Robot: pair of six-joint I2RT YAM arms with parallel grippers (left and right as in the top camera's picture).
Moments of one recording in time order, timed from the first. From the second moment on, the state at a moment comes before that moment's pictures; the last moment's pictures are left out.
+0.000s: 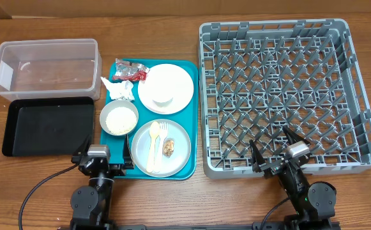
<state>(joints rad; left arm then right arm) -0.08 0.02 0.01 -0.07 -0.06 -0.03 0.14 0.01 0.02 -0.01 -0.25 -0.01</state>
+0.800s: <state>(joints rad) -0.08 0.02 0.01 -0.05 -0.06 -0.02 0.14 0.02 0.08 -0.09 -0.33 0.22</state>
